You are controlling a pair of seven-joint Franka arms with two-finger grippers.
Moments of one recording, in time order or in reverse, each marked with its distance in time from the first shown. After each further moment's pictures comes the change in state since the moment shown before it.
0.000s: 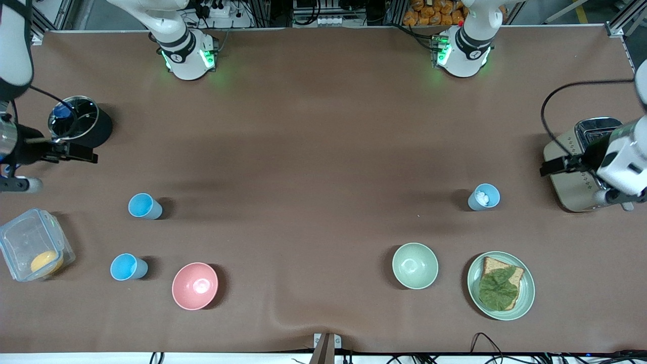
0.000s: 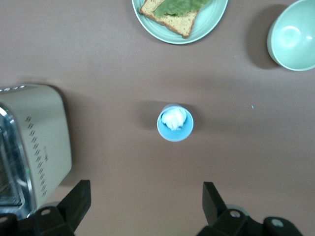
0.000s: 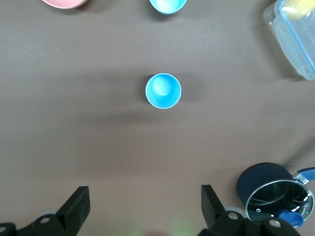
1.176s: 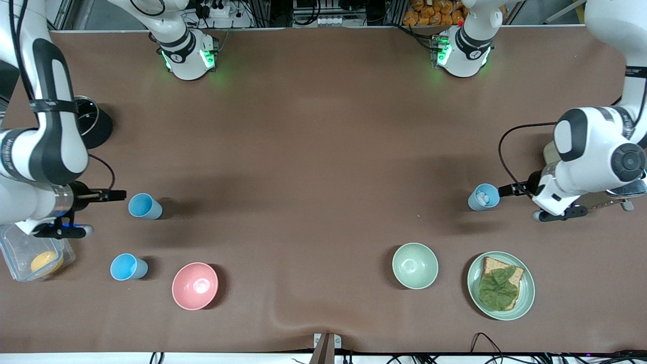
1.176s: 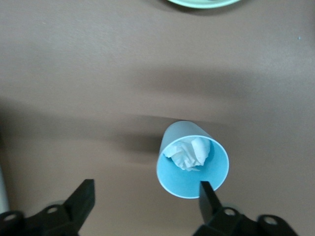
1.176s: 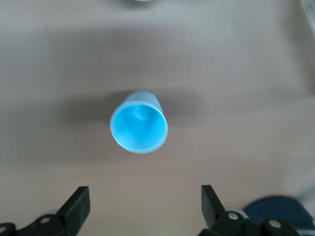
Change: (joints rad) left arm 0.029 0.101 -0.016 -0.376 0.000 0.470 0.001; right arm -0.007 0.289 0.016 0.022 -0.068 0.188 -0.002
